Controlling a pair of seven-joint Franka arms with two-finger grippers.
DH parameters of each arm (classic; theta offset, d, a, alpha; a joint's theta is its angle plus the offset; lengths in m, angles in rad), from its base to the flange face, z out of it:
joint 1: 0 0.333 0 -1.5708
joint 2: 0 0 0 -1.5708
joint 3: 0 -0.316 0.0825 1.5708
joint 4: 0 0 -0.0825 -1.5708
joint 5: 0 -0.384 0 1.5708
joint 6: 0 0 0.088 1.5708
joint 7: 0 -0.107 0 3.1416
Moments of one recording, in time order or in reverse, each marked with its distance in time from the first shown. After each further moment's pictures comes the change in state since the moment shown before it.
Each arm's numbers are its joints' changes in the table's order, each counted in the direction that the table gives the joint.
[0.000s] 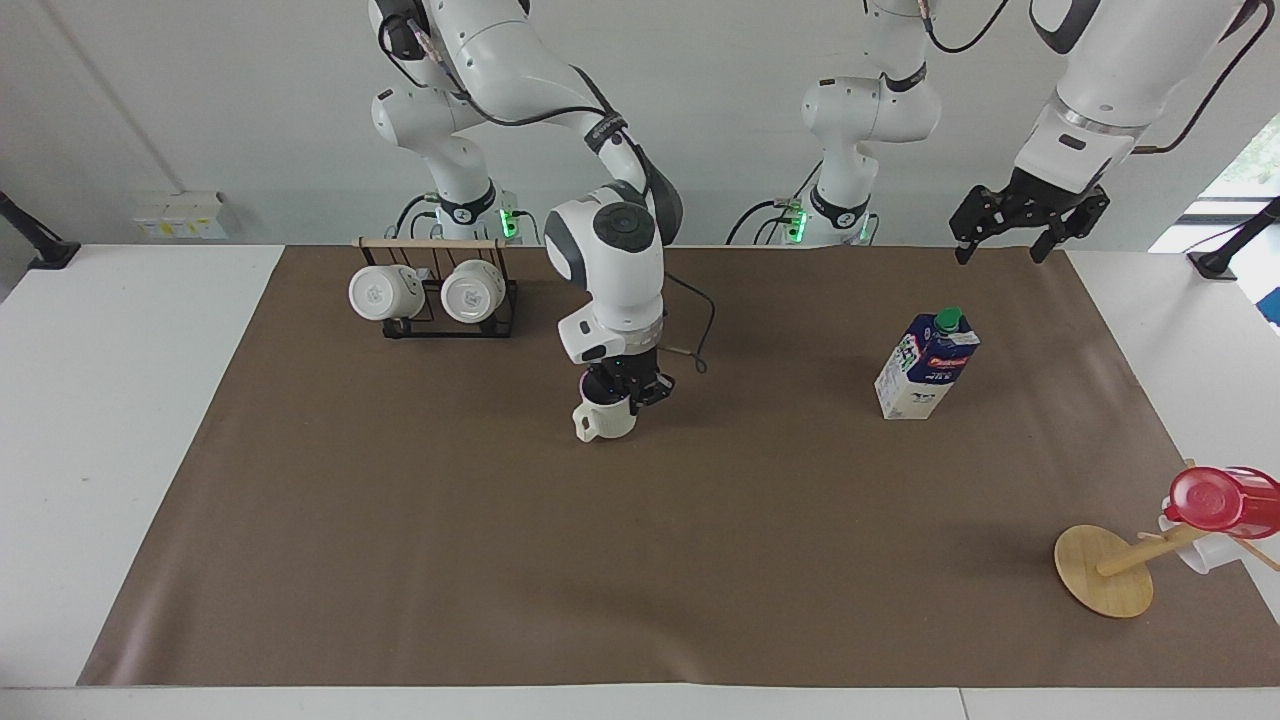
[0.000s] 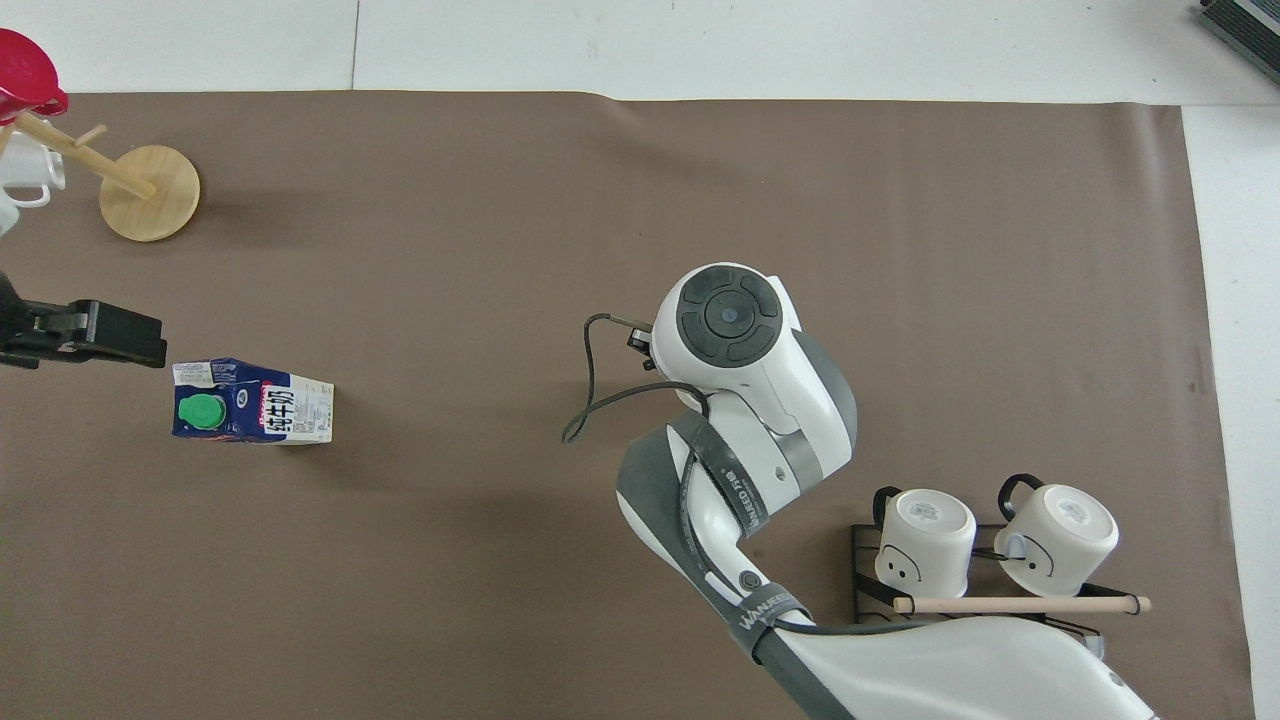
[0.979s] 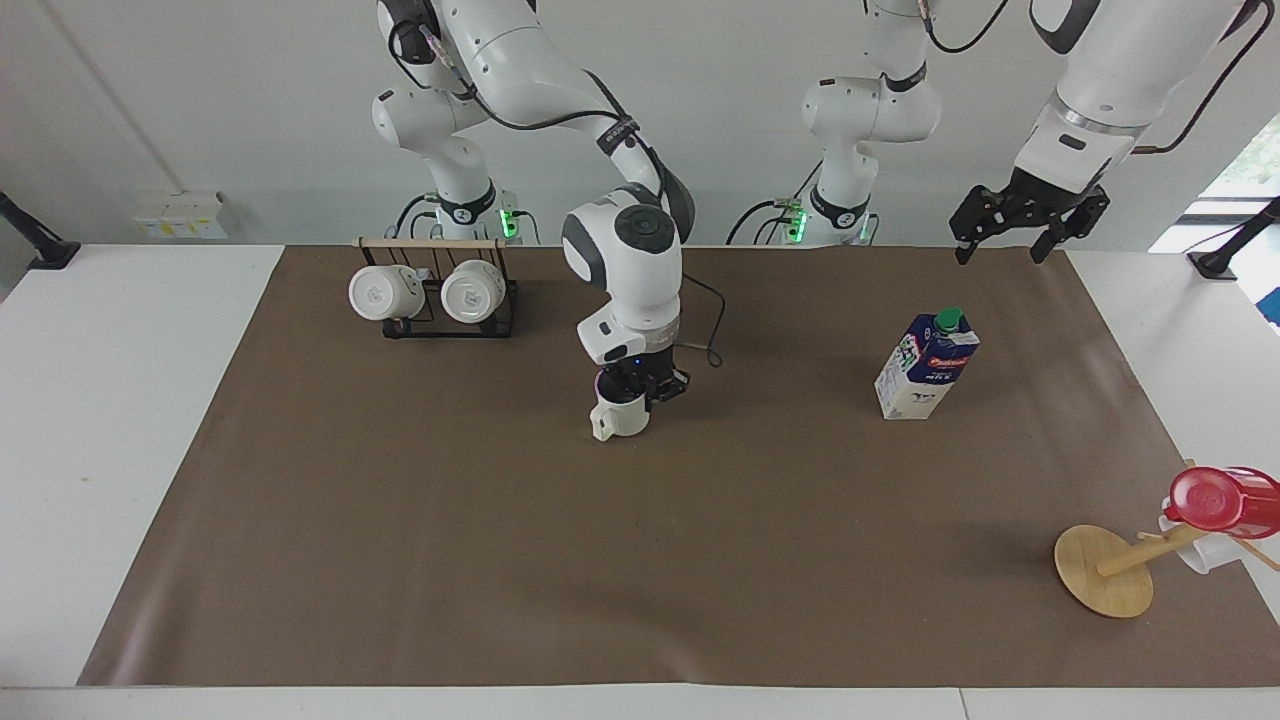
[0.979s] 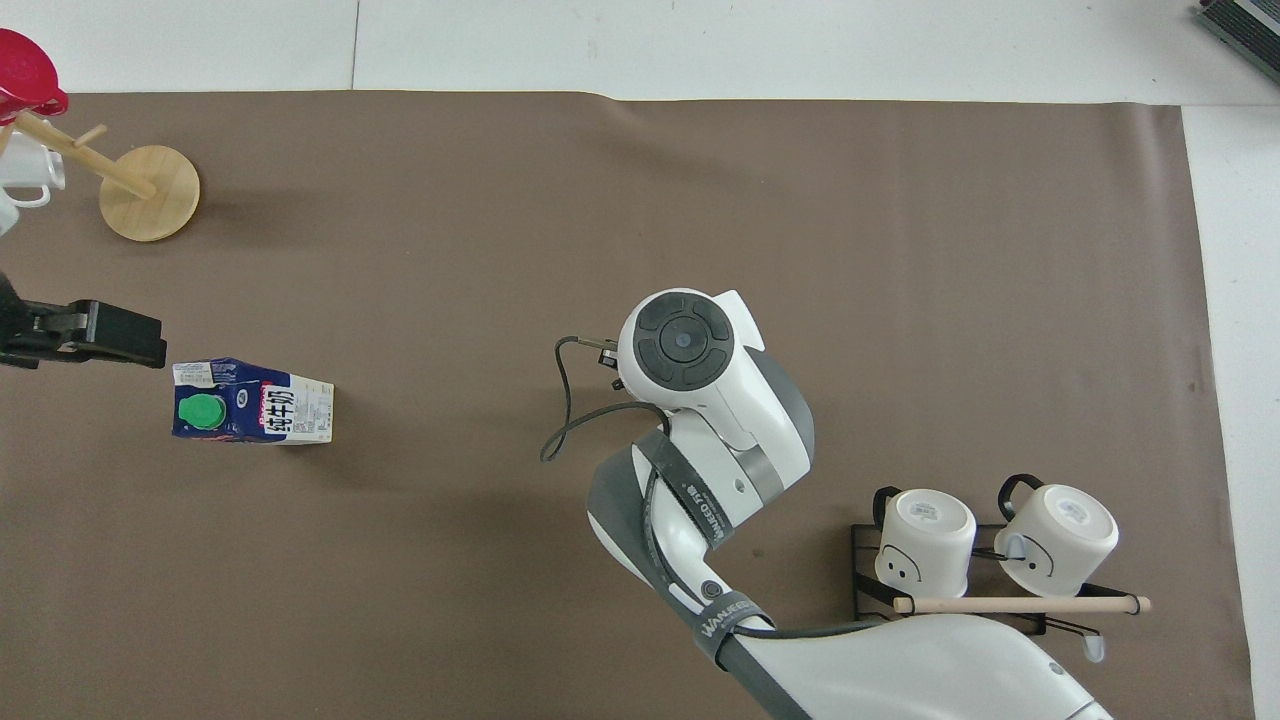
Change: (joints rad) left arm 0.000 0.000 0.000 0.000 0.000 0.000 0.000; right arm 0.028 0.014 0.000 0.011 0.001 0.000 0.041
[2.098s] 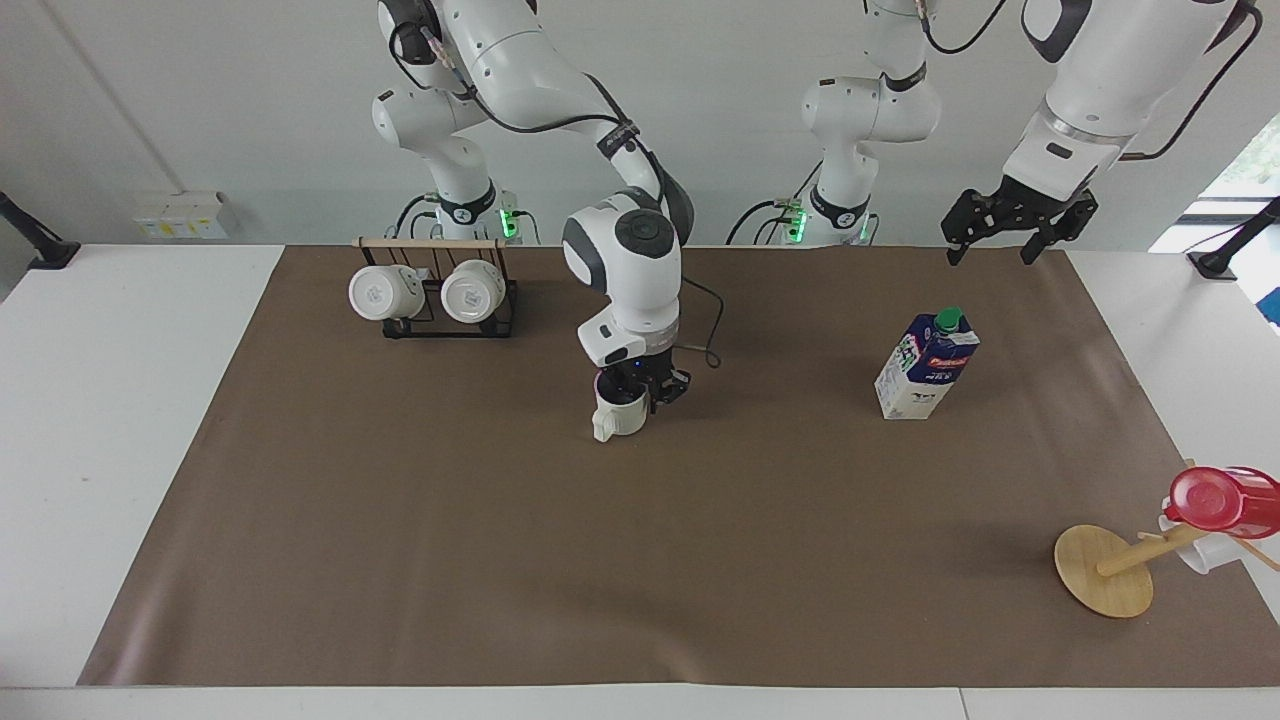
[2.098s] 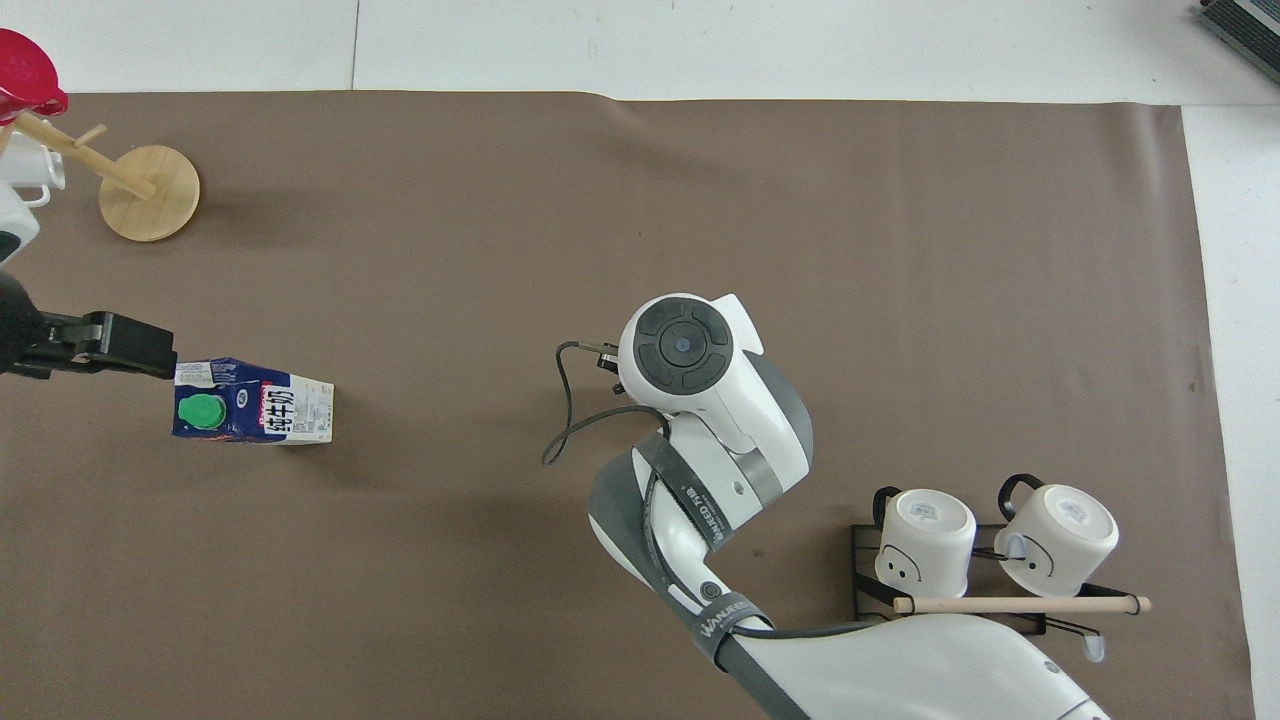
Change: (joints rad) left arm -0.001 -0.018 0.008 0.077 0.000 -0.021 0.000; right arm 0.002 0.000 0.000 0.013 0.000 -0.018 0.007
